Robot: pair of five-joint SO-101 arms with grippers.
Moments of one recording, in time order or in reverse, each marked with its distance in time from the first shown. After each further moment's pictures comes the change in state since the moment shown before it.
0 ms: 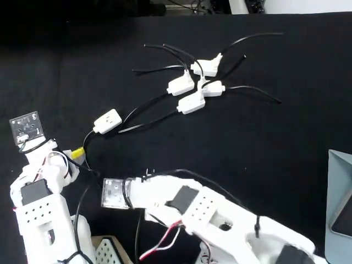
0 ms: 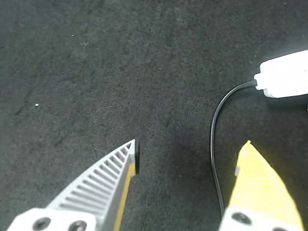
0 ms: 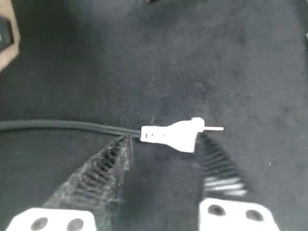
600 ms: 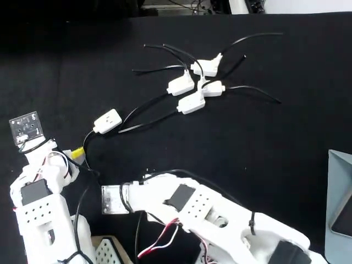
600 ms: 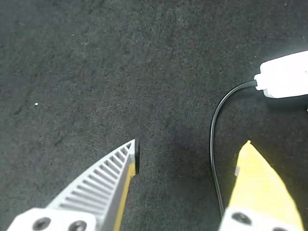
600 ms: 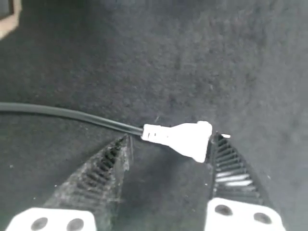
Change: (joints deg) left arm 0.0 0.0 0.0 0.0 0.3; right arm 0.1 4.0 0.0 -2.5 6.8
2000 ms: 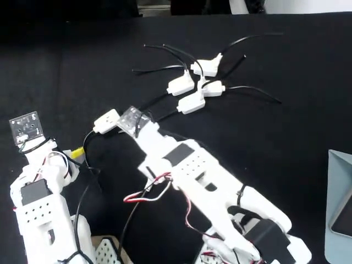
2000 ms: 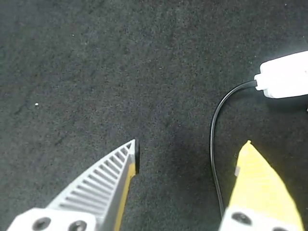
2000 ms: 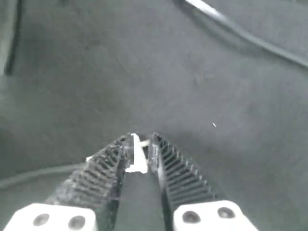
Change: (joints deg) left arm 0.0 0.0 0.0 0.0 0.0; right arm 14.8 16.1 -21.7 5.9 -32.4
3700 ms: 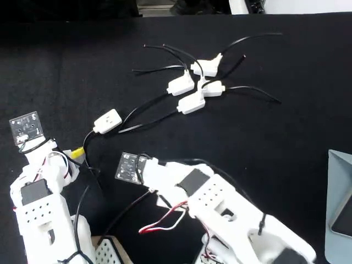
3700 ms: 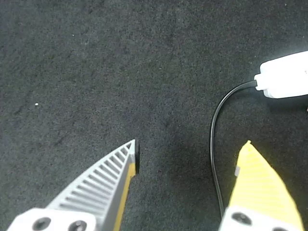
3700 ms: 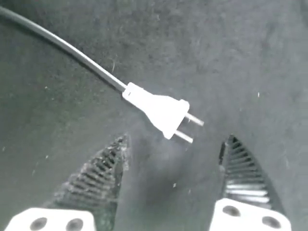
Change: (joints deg) left arm 0.0 0.0 0.0 0.0 0.0; right arm -3.5 -20.1 16.5 9.0 23.6
